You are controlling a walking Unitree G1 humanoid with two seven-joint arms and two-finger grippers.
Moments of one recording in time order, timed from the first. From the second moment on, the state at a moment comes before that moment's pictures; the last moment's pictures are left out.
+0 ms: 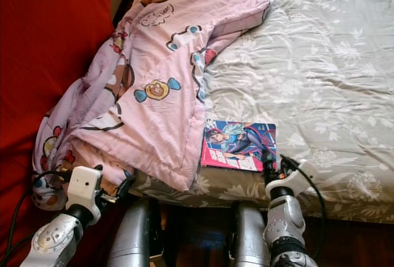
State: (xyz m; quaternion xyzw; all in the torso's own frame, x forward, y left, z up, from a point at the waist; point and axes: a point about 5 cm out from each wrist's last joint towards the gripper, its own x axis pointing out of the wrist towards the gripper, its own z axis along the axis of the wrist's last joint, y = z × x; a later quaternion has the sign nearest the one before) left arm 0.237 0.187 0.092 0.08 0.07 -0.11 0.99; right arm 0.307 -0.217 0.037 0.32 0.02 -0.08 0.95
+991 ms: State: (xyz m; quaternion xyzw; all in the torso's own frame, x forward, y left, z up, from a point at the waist) left arm 0.232 0.190 0.094 0.08 0.07 -0.11 0.99; right arm 0.297 -0.222 0.023 0.44 0.02 -0.06 0.89
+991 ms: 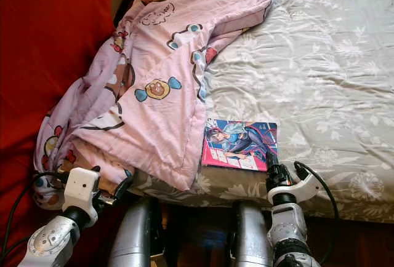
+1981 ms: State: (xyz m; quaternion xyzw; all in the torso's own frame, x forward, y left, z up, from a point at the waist) left arm 0.223 0.194 0.101 0.10 0.07 -0.11 0.99; right arm 0.290 -0.224 0.011 0.54 0.03 -0.09 0.83
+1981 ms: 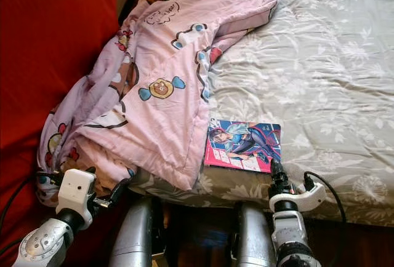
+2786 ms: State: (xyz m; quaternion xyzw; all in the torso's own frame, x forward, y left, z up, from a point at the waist) left arm 0.216 0.197 0.102 0.11 0.08 -0.11 0.98; right arm 0.315 -0.190 0.023 0.55 0.09 -0.05 0.83
